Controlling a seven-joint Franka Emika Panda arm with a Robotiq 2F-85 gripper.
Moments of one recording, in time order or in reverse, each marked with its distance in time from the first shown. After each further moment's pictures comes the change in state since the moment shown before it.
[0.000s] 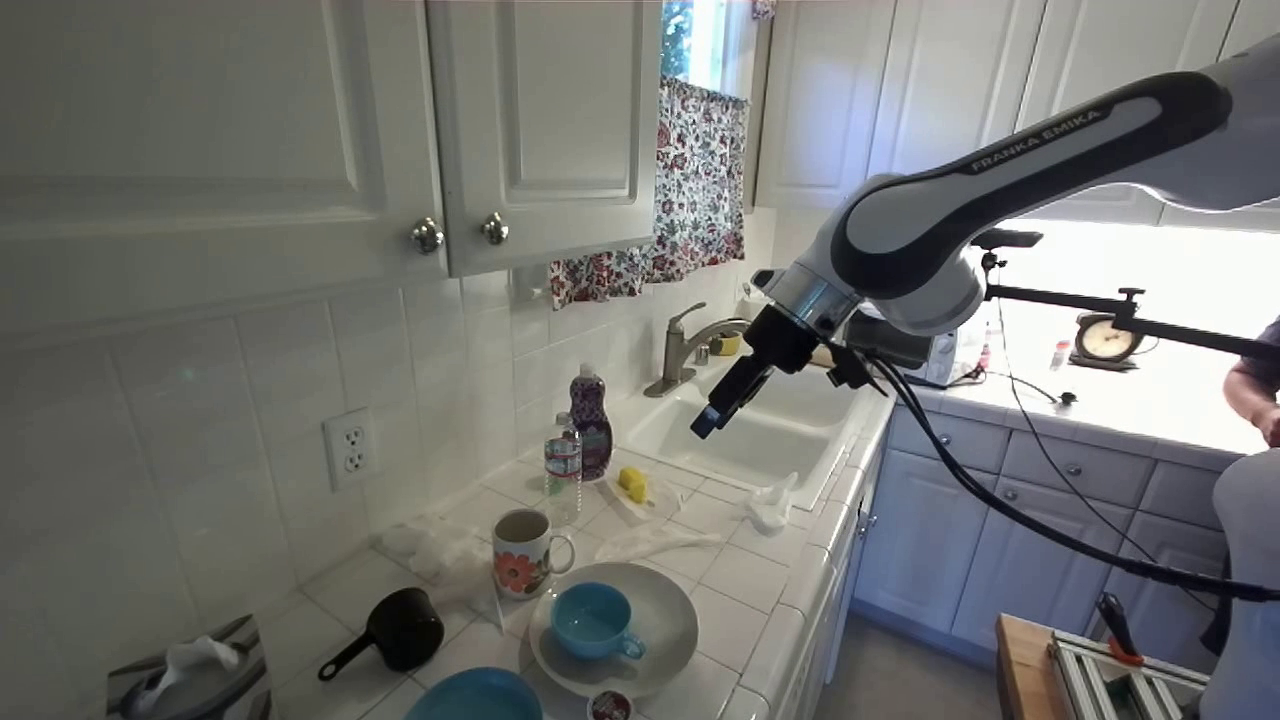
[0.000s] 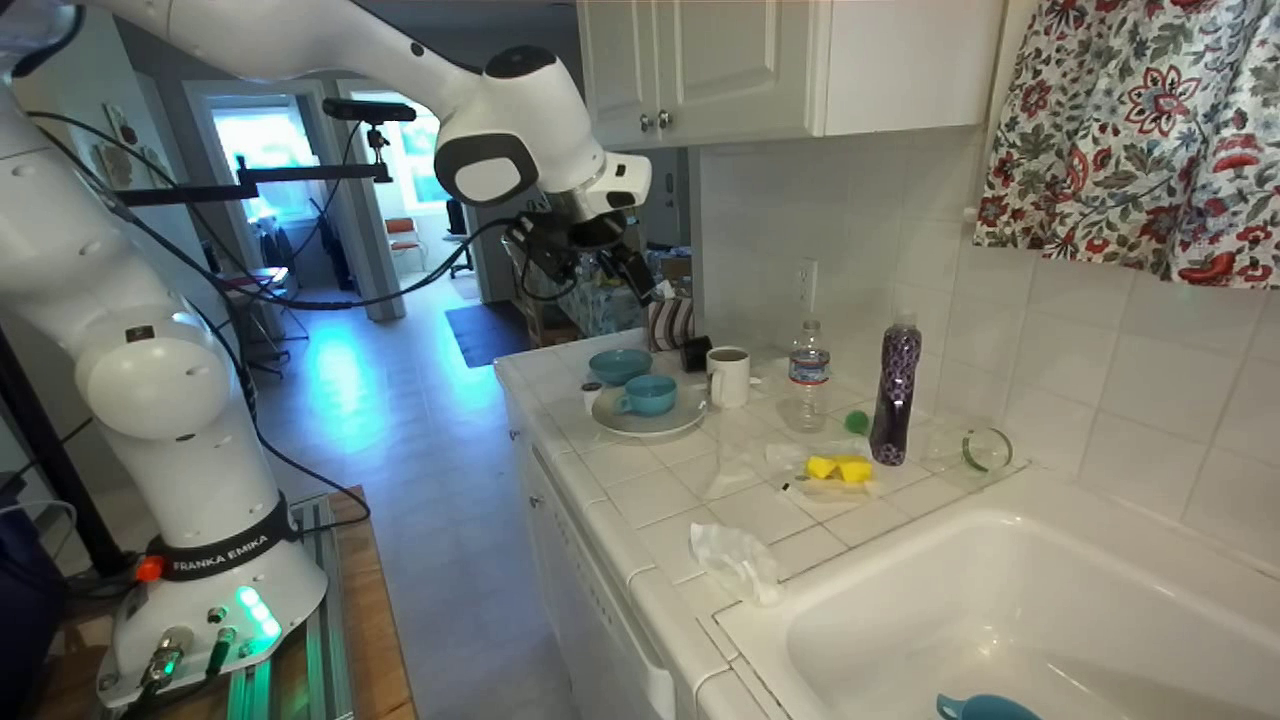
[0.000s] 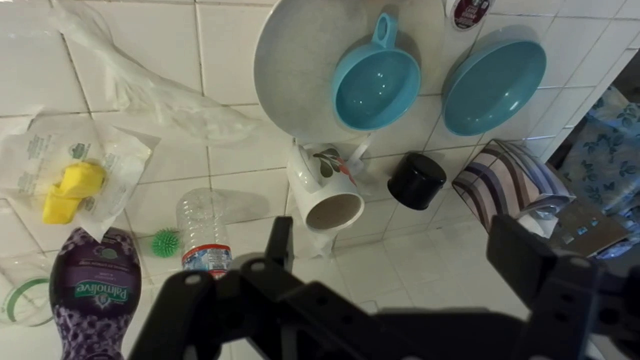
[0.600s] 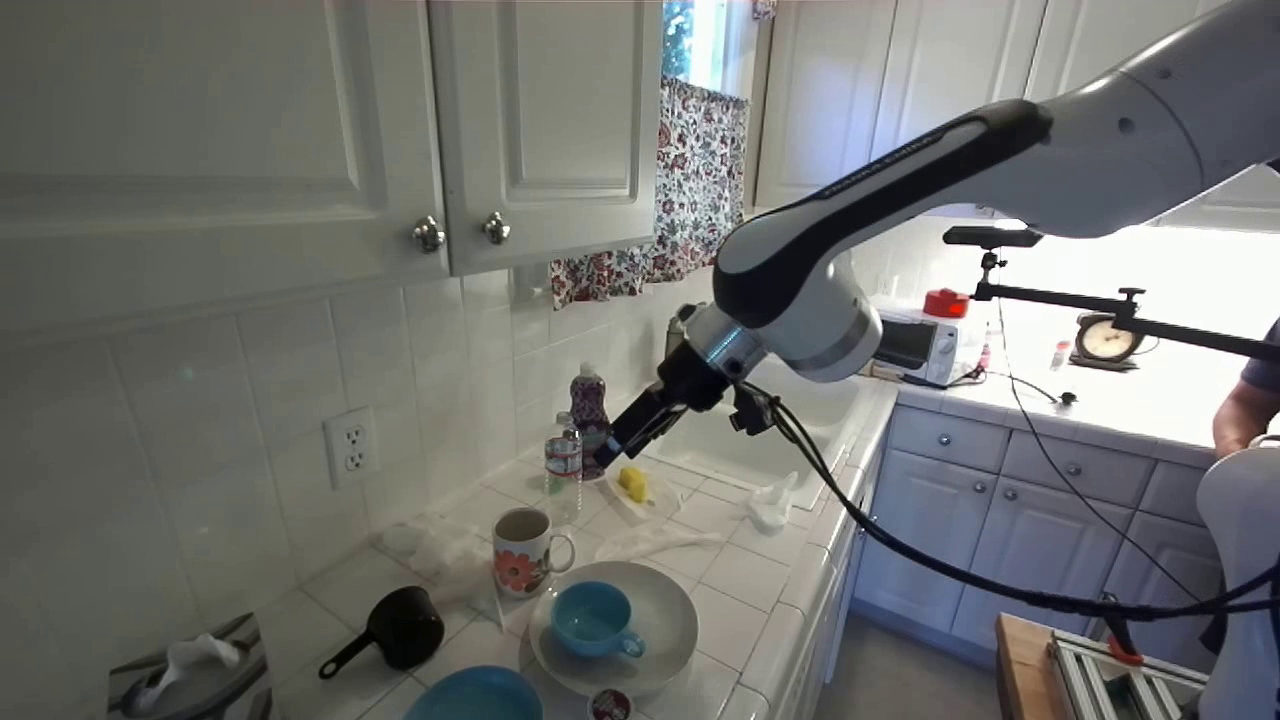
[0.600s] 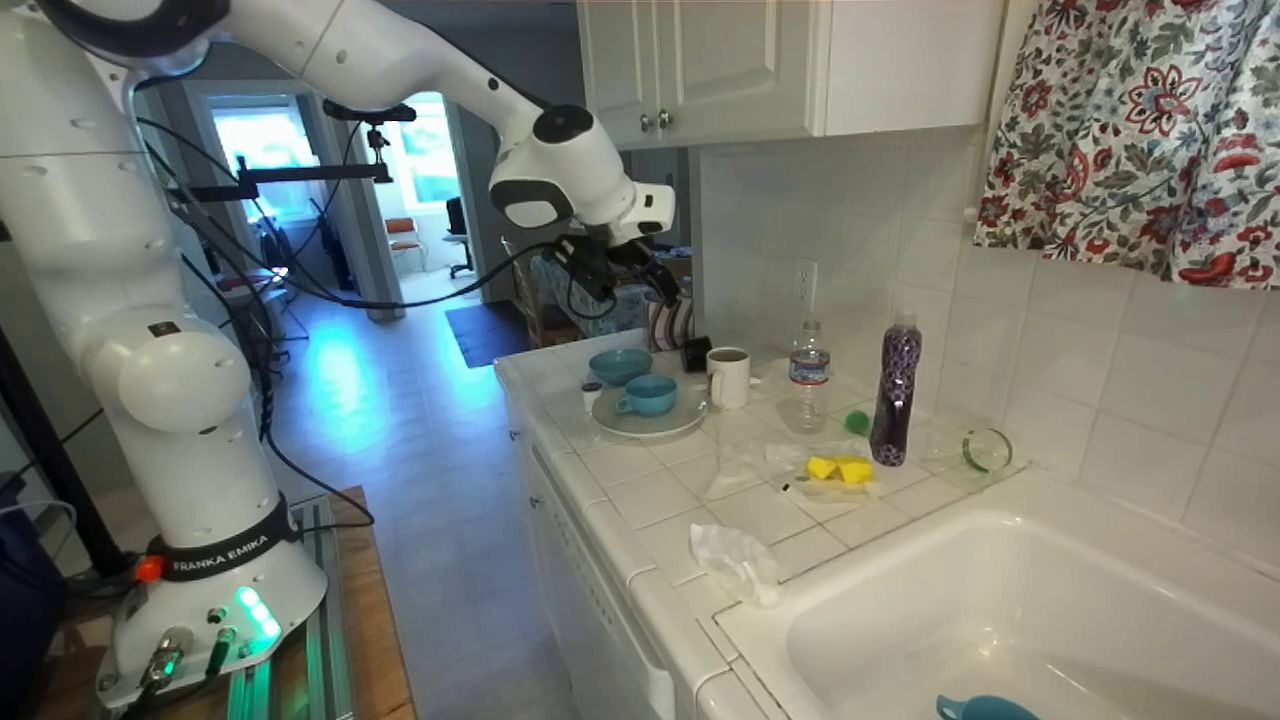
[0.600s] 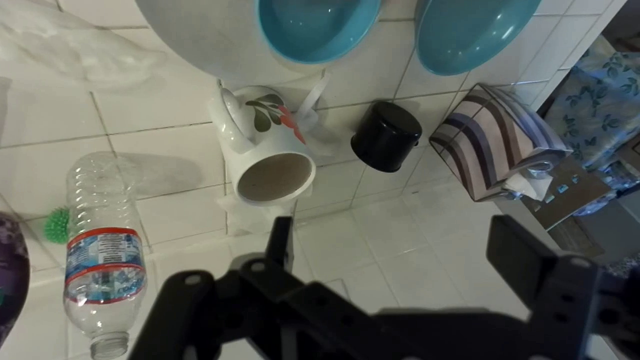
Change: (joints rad) arm 0.169 0.310 -0.011 0.213 0.435 0.143 -0.238
